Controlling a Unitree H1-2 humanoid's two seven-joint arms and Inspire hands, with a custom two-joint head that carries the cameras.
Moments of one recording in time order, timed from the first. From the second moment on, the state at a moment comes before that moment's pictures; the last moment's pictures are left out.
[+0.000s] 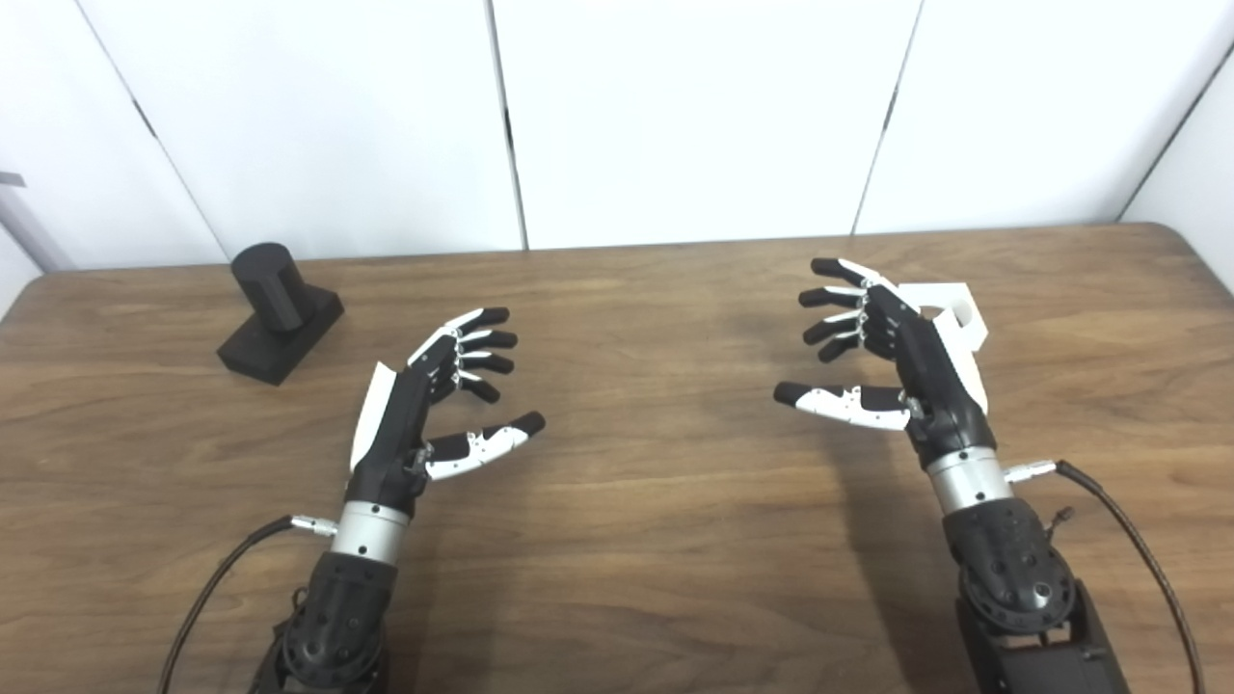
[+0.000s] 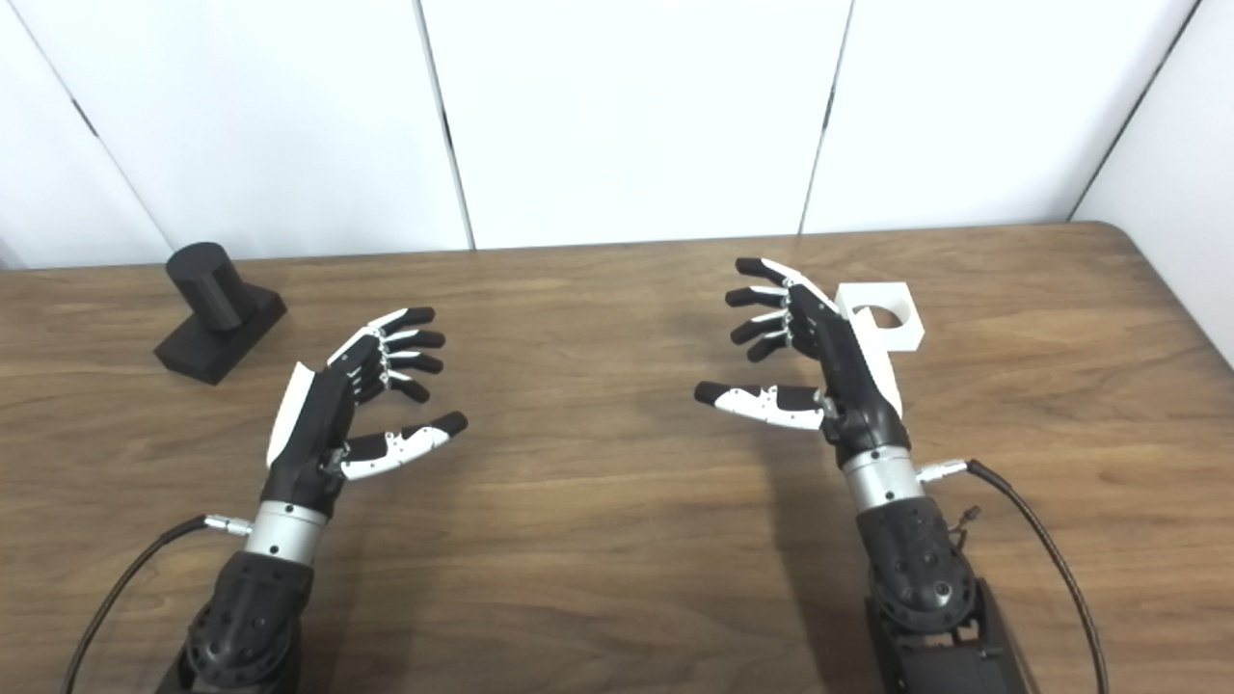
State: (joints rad) left arm -0.13 0.12 -0.07 0.05 0.18 -0.25 -0.05; right arm -0.09 -0.17 -0.02 -0.14 -0.20 -0.05 -0.01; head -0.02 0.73
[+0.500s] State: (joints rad) left arm -0.14 0.12 -0.08 0.08 0.18 -0.29 -0.06; right arm -0.09 -0.17 -0.02 -0.13 -0.20 -0.05 -0.01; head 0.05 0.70
